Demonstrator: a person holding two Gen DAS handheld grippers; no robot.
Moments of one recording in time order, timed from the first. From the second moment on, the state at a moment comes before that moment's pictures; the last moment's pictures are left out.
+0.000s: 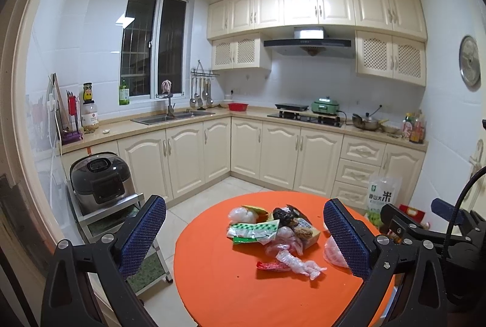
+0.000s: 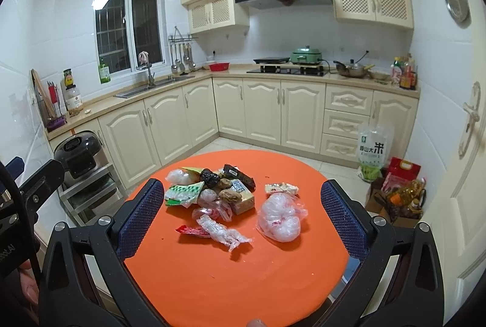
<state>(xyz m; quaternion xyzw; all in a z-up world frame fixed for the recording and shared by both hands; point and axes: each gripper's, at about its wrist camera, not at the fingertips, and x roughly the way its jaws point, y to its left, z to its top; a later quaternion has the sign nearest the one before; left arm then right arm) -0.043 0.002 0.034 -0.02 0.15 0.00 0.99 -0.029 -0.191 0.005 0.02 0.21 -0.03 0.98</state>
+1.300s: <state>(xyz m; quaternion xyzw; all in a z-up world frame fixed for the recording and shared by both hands) 0.011 -0.007 -0.004 -0.03 0.20 0.00 0.98 0.000 -0.215 -0.014 0.03 0.24 -0.04 0.97</state>
